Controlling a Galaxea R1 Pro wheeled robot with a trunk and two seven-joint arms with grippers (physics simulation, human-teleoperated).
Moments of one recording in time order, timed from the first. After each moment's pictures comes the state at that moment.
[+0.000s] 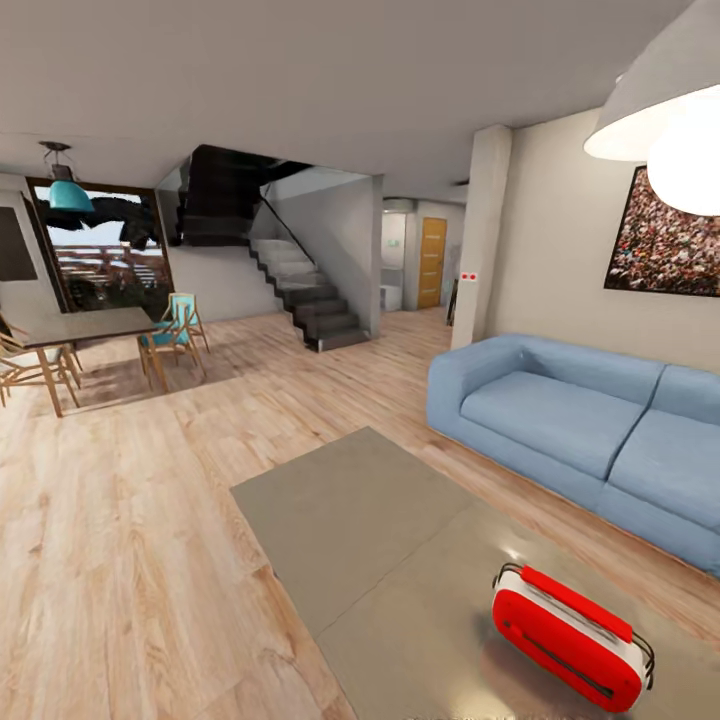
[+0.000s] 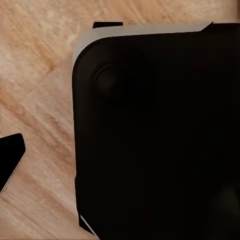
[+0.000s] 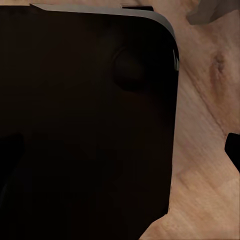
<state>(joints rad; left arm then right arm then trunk) 0.00 0.00 0.01 -0.04 0.01 0.00 0.00 -0.01 0.00 0.00 0.00 -0.01 -0.01 0.00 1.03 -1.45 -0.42</state>
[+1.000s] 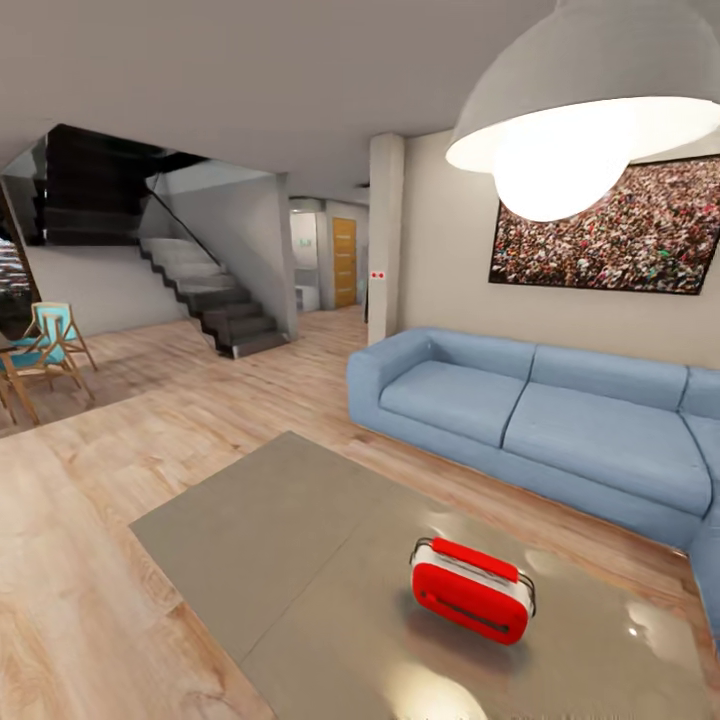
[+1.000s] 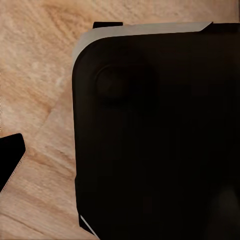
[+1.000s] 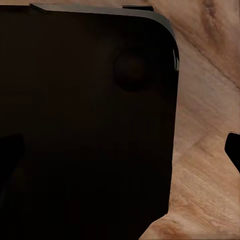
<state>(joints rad) 0.00 0.00 0.01 -0.04 0.01 0.00 0.00 -0.01 0.00 0.00 0.00 0.00 -0.01 0.00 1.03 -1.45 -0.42</state>
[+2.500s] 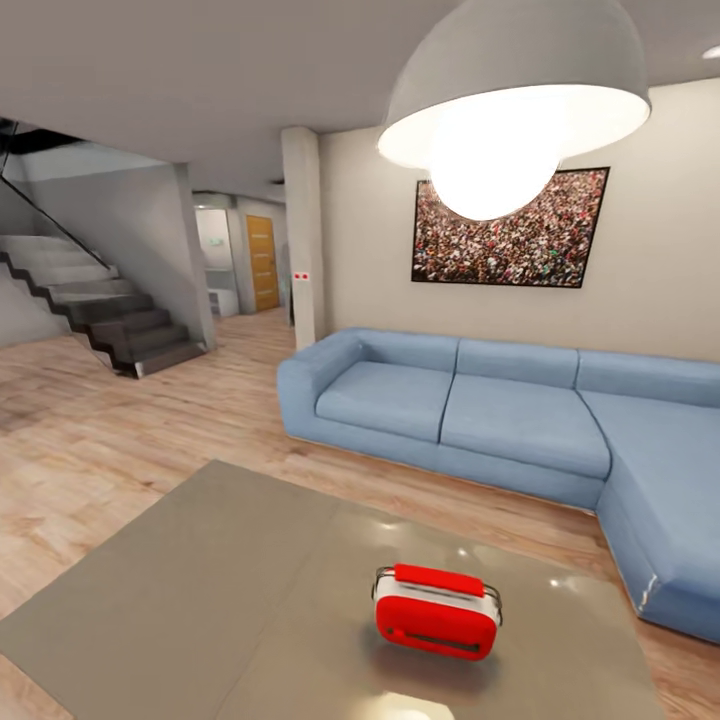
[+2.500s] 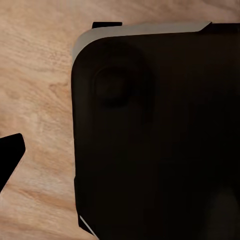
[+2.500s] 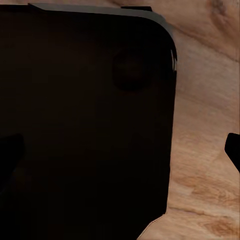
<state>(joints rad) 0.00 0.00 0.01 -0.04 0.00 0.00 -0.01 -0.01 0.00 0.00 0.00 0.00 -0.01 -0.01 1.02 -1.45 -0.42</state>
